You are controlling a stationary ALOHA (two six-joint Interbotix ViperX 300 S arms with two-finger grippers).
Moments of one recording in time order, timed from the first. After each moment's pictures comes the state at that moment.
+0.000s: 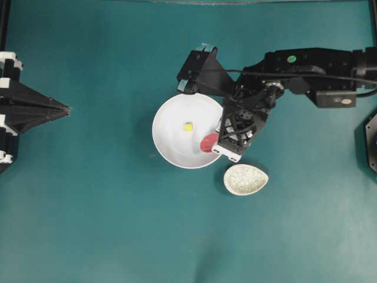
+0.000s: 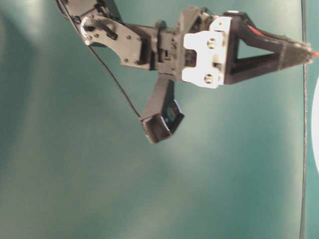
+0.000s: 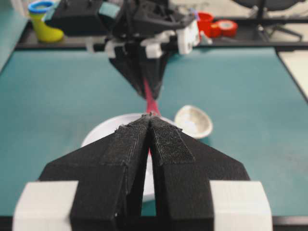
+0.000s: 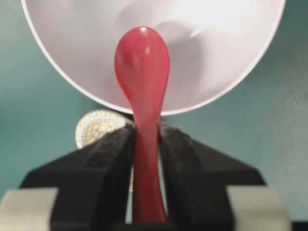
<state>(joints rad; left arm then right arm) 0.00 -1.01 1.18 0.01 -0.11 0.01 -0.12 0.07 0.28 0.22 0.98 0.24</state>
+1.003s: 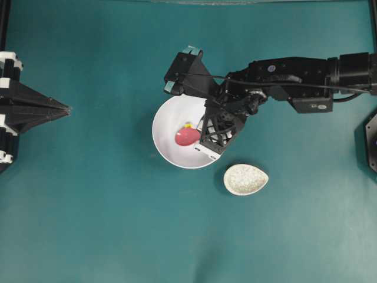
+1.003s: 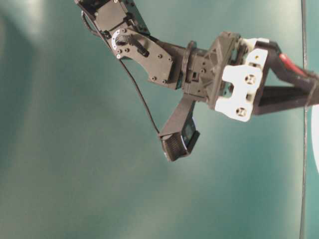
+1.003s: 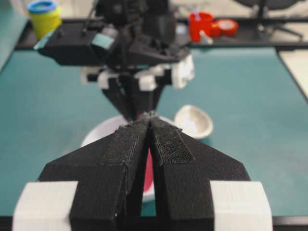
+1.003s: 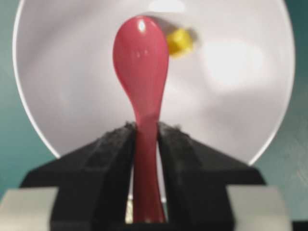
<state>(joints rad) 0.00 -1.01 1.18 0.01 -0.11 0.01 -0.12 0.15 0.28 0.20 0.75 0.23</state>
